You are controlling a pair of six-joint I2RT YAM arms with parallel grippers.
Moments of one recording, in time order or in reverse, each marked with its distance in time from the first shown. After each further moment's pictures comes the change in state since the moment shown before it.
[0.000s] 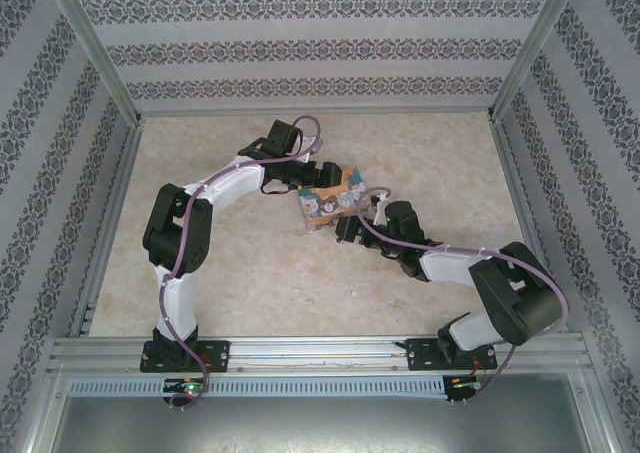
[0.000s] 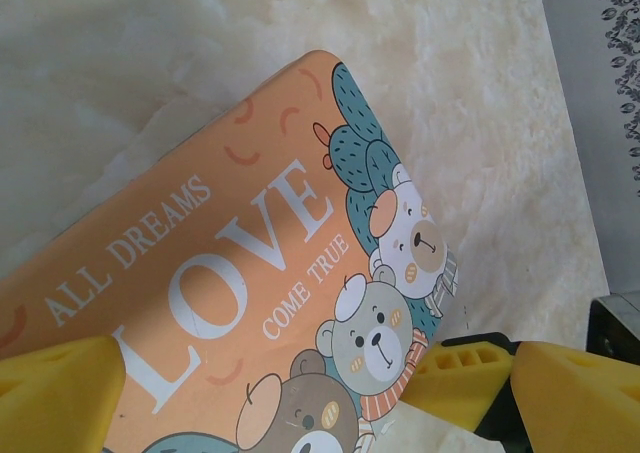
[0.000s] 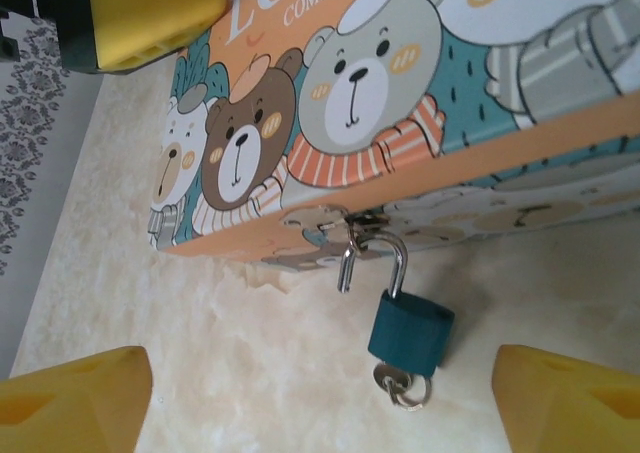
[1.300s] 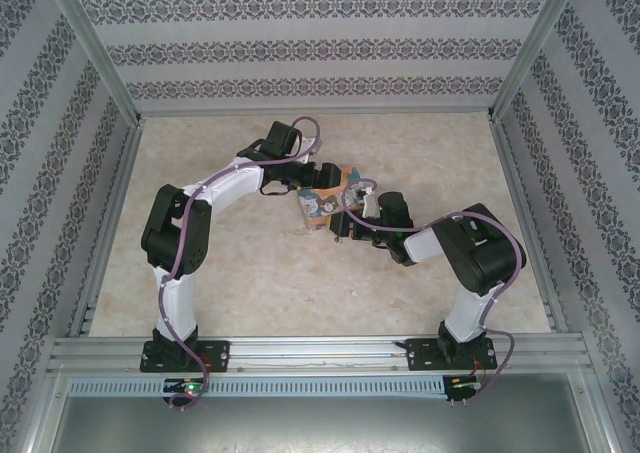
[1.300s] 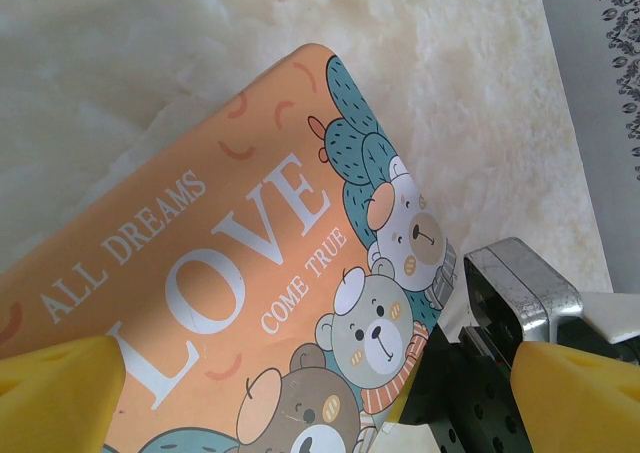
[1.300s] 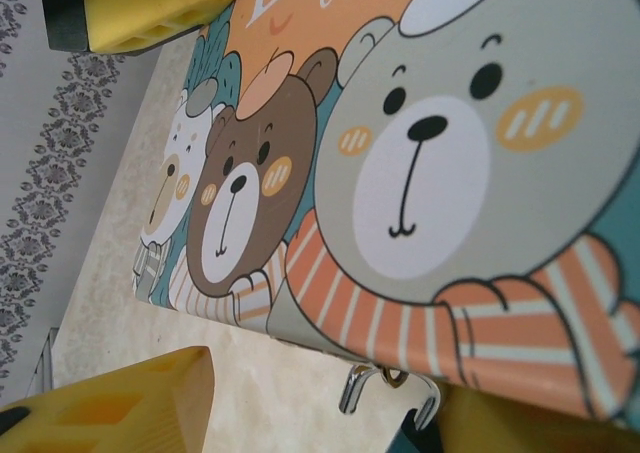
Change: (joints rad) left arm 0.000 -0.016 -0.025 0.016 -0.006 0.002; right arm -0.050 0.323 0.114 0.253 -0.247 -0.048
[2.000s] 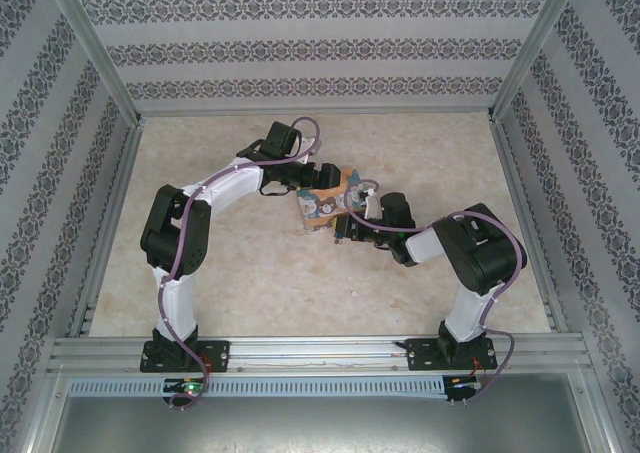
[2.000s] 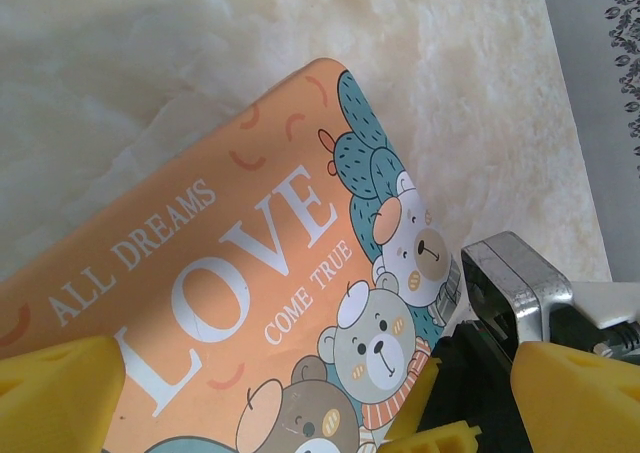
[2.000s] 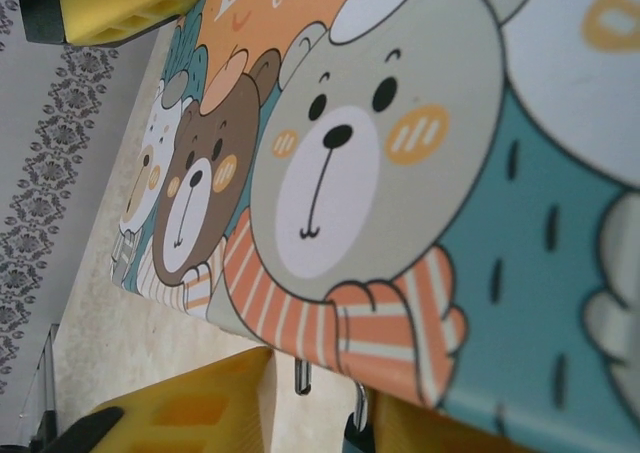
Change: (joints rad) left arm 0.000 -0.005 -0.006 -0.001 -0.004 0.000; right arm -0.013 0.000 -0.014 -0.009 -0.017 0.000
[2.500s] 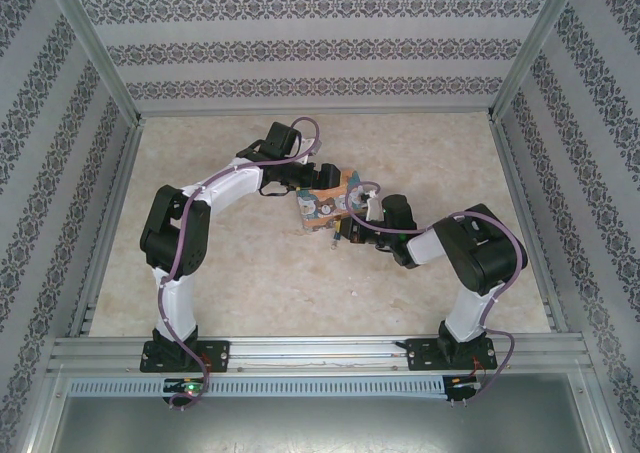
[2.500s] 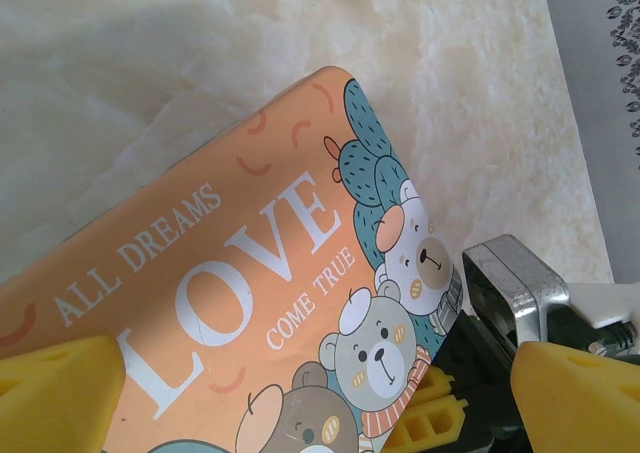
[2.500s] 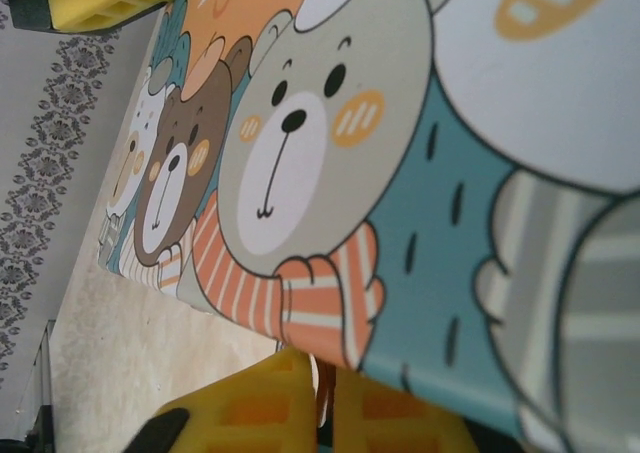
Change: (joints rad) left arm 0.000 -0.004 -0.006 0.000 -0.002 0.000; right arm -0.006 -0.004 -0.024 0.013 -0.003 -0.010
